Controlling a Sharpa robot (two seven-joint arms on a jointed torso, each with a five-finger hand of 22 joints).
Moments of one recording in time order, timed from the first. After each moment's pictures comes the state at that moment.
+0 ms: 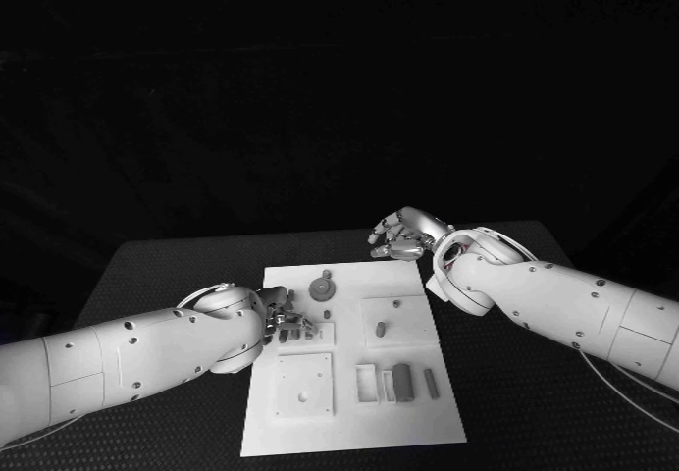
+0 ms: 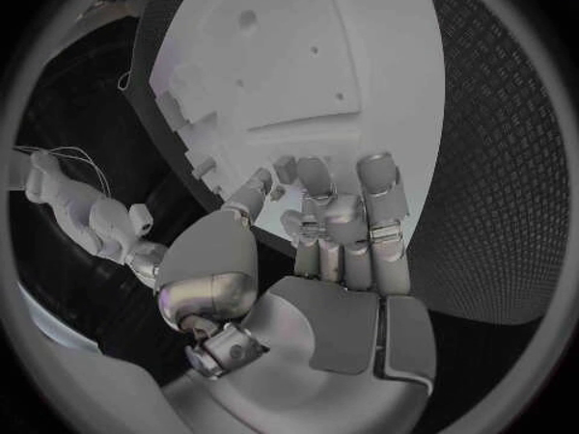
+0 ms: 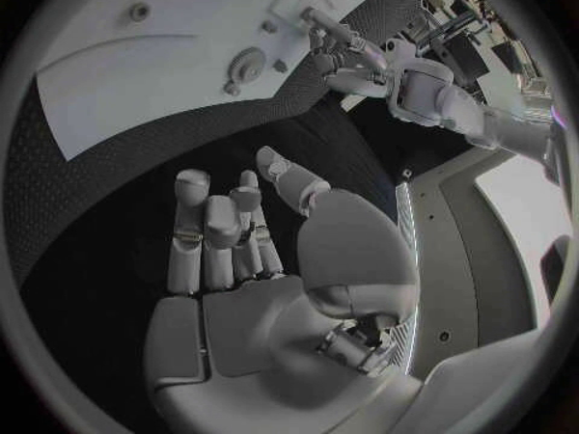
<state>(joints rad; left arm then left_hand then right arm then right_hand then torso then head) 1.26 -0.63 -0.24 1.38 -1.15 -0.16 -0.55 0.70 -0.09 0.41 -0.19 0.05 1.14 0.02 0.36 0.73 1.32 -0.08 0.68 0.75 1.28 -0.19 1.39 0.66 0.02 1.39 -0.28 0.52 1.31 1.16 -0.66 0.10 1.30 -1.24 -0.35 -0.10 1.11 -0.08 0.59 -0.29 0.07 0.93 0.12 0.28 0.53 0.99 0.02 1.15 0.96 1.18 -0.09 1.42 0.92 0.23 1.14 -0.02 0.90 1.31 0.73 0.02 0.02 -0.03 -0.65</state>
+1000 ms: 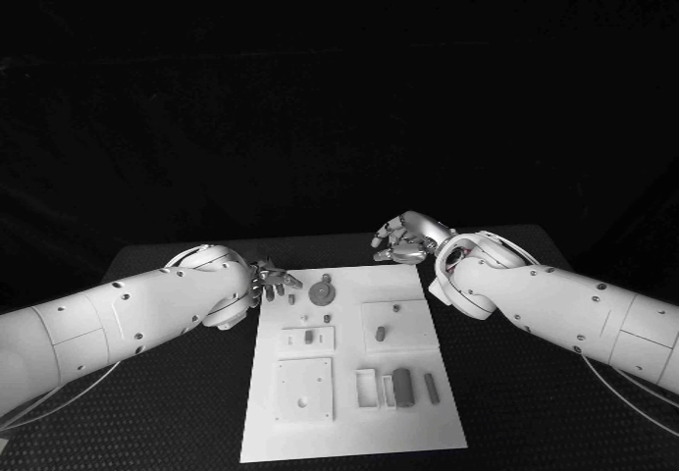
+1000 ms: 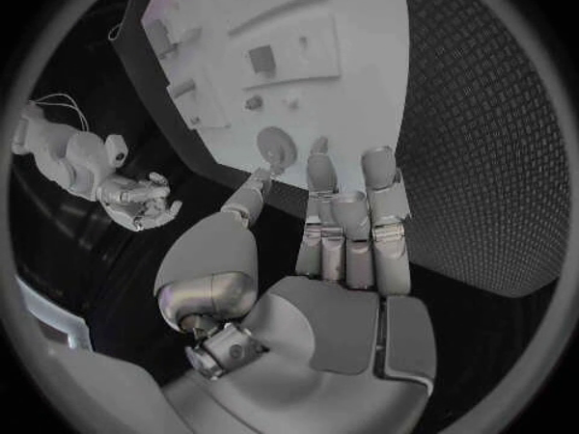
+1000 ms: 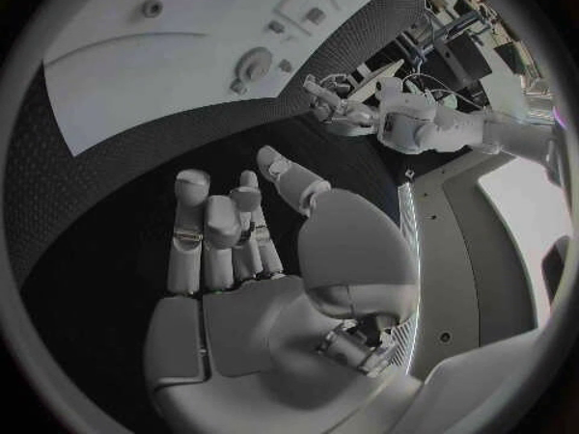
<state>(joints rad) 1.31 -0.59 -0.13 1.19 -1.09 -0.13 -0.55 0.68 -0.08 0.40 -0.21 0.05 1.04 0.06 0.30 0.72 1.23 -0.04 0.63 0.73 1.20 -0.15 1.34 0.64 0.02 1.30 -0.25 0.45 1.31 1.16 -0.66 0.10 1.29 -1.24 -0.35 -0.10 1.11 -0.08 0.59 -0.29 0.07 0.93 0.13 0.27 0.53 0.98 0.02 1.15 0.96 1.18 -0.09 1.42 0.92 0.23 1.14 -0.02 0.90 1.31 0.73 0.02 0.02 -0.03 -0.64</state>
